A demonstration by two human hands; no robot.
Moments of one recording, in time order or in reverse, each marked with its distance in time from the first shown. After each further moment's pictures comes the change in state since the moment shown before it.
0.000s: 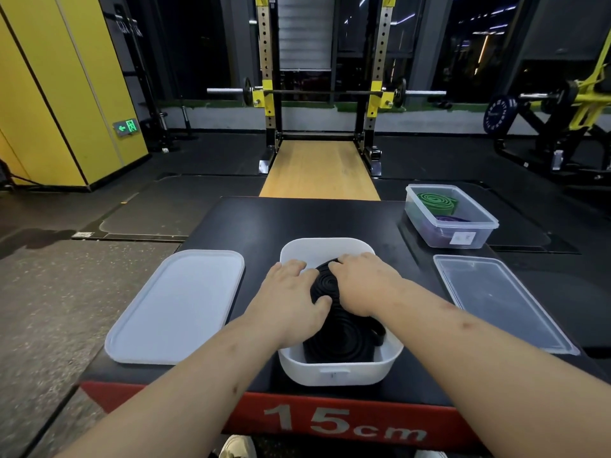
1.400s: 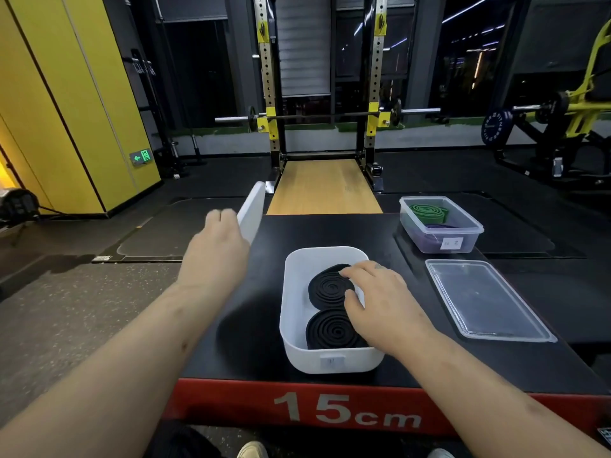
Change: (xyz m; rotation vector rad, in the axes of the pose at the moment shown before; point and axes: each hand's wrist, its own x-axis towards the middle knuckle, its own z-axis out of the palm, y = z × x) left_hand -0.032 -0.020 -0.112 0.123 0.511 -0.270; right_hand -0.104 -0.015 -0.002 0.608 0.497 0.112
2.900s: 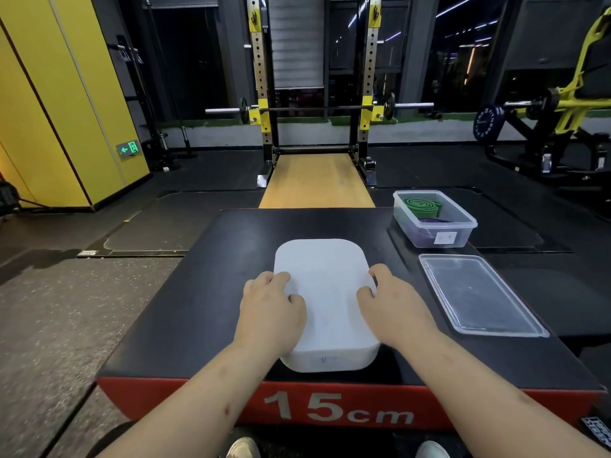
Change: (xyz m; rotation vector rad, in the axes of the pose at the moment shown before) left_hand -0.073 0.035 0.081 -0.306 -0.339 -0.072; right_hand 0.001 0.021 0.005 0.071 -0.106 0.434
